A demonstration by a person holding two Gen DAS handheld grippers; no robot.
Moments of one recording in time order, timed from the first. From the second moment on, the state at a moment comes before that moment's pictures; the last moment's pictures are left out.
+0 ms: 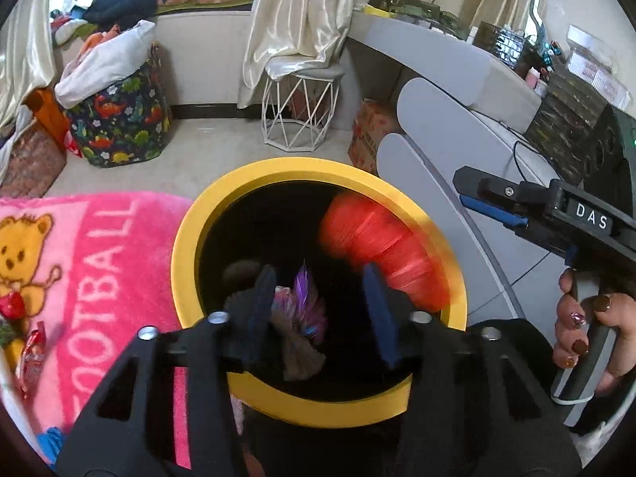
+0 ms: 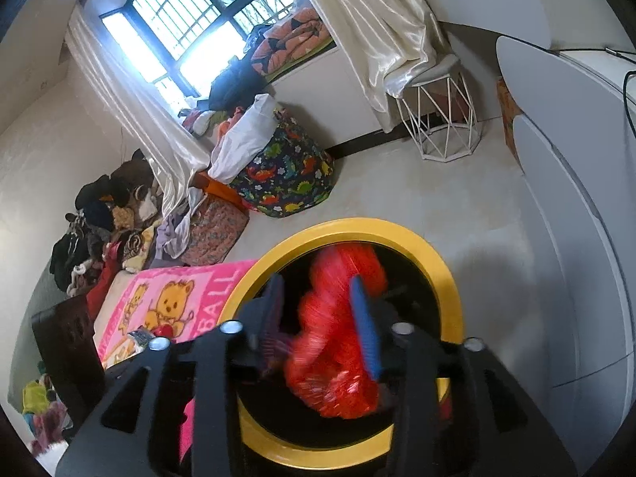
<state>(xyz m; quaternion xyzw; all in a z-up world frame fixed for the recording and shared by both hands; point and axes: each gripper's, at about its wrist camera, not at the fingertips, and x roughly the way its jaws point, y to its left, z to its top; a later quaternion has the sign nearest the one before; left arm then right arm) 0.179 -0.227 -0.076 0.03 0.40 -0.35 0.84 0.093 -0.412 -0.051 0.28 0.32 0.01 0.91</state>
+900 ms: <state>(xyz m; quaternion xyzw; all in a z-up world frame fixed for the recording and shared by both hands) 0.141 -0.169 -0.036 -0.01 0.33 -0.26 0.91 0.077 -0.373 -0.025 0.19 0.27 -0.02 0.94</state>
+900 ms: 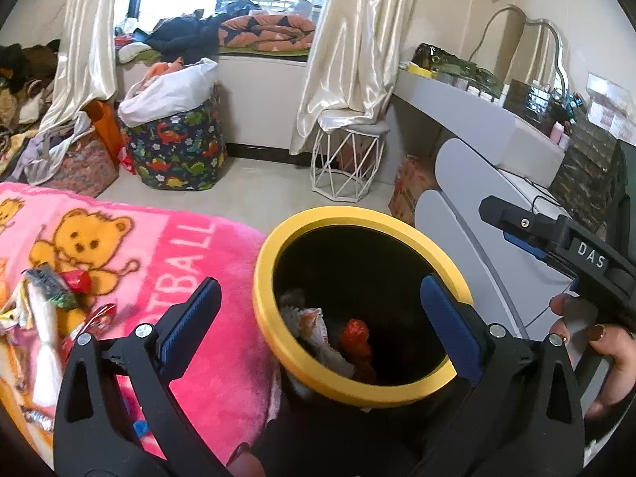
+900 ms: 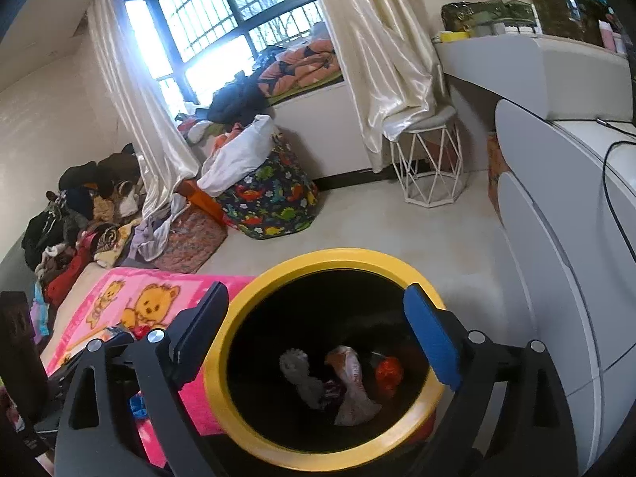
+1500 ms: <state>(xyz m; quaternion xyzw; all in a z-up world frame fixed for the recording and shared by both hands) 0.123 -0.109 -0.021 -0.02 0.30 -0.22 0.93 0.079 -0.317 -0.011 0.15 0.27 0.03 0.95</state>
